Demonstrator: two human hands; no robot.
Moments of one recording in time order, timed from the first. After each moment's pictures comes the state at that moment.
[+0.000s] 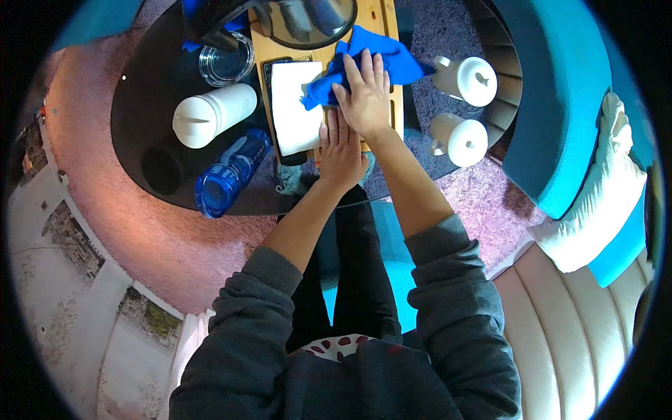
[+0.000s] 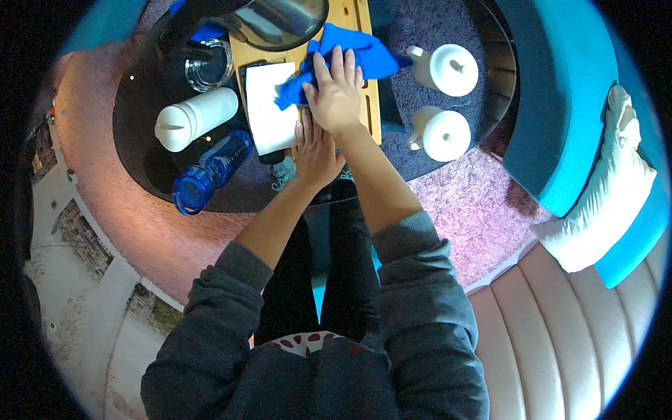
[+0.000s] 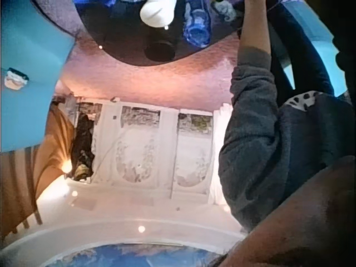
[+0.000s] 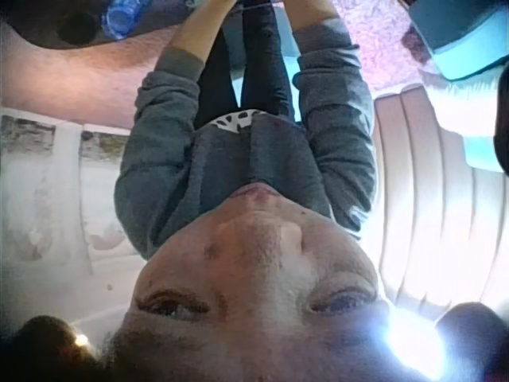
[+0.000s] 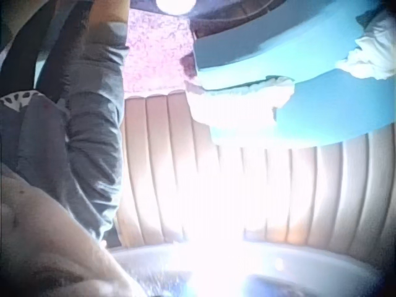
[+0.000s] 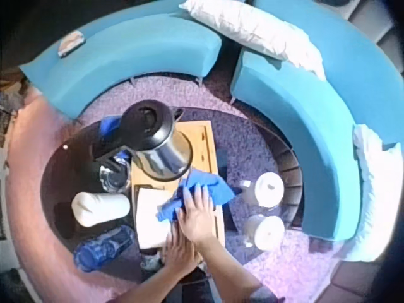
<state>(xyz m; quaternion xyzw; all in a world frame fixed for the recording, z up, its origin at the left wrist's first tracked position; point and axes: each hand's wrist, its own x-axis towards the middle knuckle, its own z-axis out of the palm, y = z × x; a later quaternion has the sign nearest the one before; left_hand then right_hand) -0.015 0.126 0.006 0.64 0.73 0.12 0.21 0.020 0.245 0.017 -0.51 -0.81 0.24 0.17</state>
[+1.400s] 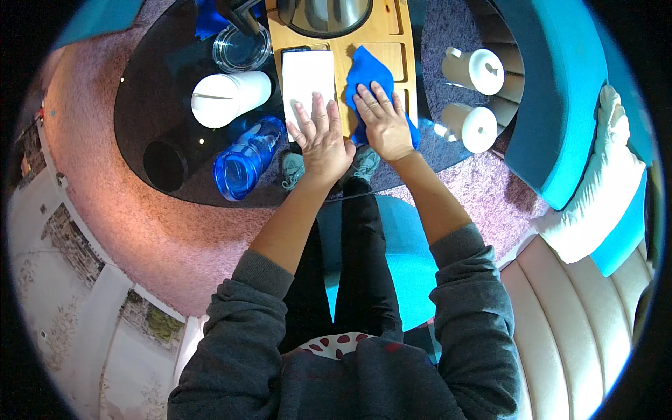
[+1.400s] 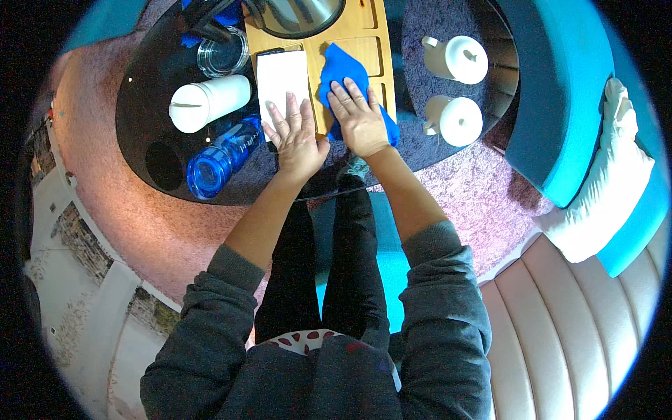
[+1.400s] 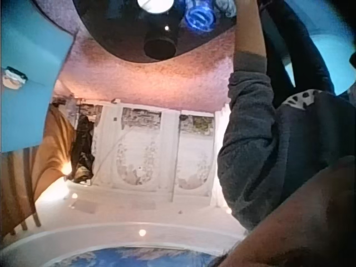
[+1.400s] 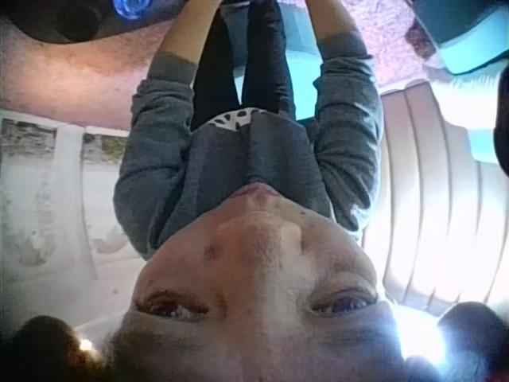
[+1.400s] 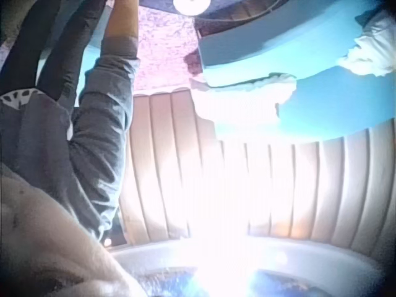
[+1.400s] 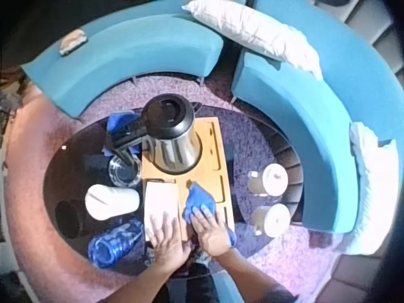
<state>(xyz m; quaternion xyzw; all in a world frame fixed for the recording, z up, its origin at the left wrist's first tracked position) -0.066 0.113 0.045 0.57 0.78 0.04 0.27 0.060 0.192 0.019 -0.36 -0.92 0.13 0.04</state>
